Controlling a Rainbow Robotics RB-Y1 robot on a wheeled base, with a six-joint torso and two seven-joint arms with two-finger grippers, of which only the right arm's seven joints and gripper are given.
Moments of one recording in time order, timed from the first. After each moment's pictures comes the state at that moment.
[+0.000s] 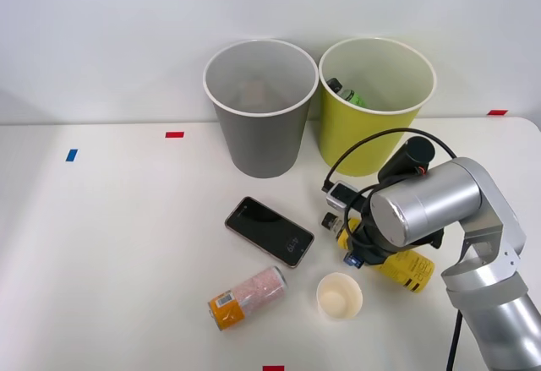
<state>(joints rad) -0.32 -0.24 0.26 -1.84 -0.21 1.62 2.04</state>
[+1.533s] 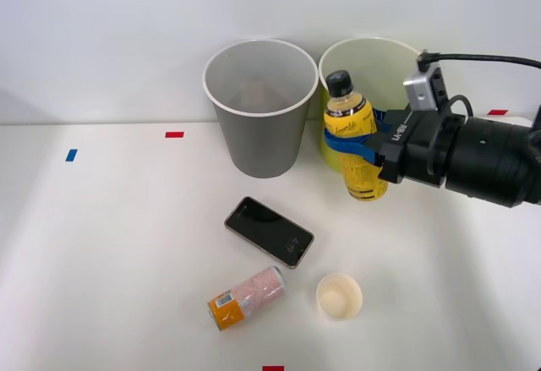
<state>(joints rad) -0.21 -0.38 -0.12 -2.02 -1.38 1.08 2.38</state>
